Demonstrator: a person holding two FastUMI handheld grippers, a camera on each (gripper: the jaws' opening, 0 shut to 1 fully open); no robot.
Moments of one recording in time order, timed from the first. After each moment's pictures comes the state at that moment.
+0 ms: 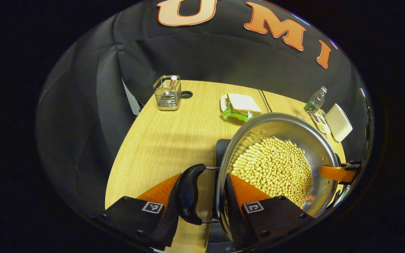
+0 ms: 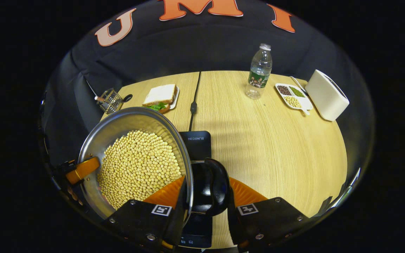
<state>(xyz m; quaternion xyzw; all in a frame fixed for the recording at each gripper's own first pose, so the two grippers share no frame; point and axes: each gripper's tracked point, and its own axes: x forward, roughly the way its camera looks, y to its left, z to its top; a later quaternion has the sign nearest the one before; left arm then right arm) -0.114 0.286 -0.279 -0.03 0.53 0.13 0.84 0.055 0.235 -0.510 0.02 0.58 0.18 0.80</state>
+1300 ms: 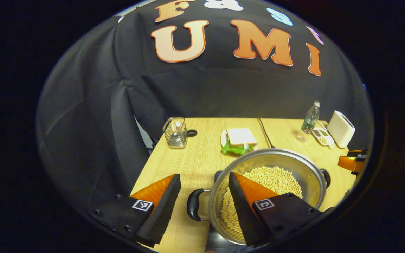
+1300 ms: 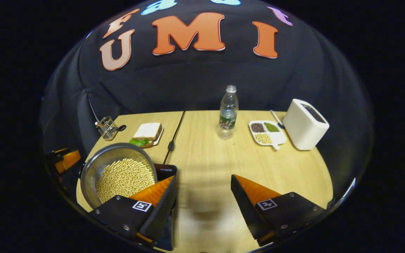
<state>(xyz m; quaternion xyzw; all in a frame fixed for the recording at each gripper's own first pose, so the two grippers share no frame) -0.075 0.254 -0.155 0.05 0.37 0.16 0.91 0.122 0.121 -0.431 0.02 0.41 0.16 0.90</state>
